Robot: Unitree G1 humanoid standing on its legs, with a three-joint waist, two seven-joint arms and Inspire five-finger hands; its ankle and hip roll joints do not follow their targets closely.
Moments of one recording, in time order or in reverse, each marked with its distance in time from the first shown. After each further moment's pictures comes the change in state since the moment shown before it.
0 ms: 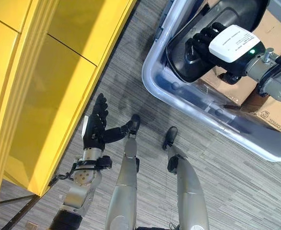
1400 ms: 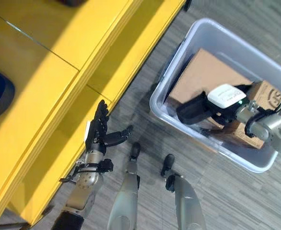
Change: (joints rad) left arm 0.011 -0.010 -0.008 0.061 -0.001 -0.003 -0.011; right arm 0.595 0.035 -0.308 -0.056 -0.036 0.013 0.054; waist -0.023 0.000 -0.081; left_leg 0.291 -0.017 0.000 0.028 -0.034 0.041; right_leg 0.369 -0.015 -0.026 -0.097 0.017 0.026
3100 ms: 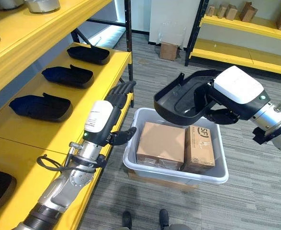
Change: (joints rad) left arm -0.061 0.269 -0.061 -0.195 0.840 -0.044 0.096; right arm 0.383 -0.060 -0.581 -0.449 0.160 -0.172 -0.003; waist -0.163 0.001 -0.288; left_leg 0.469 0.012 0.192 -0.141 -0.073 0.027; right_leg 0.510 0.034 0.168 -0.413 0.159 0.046
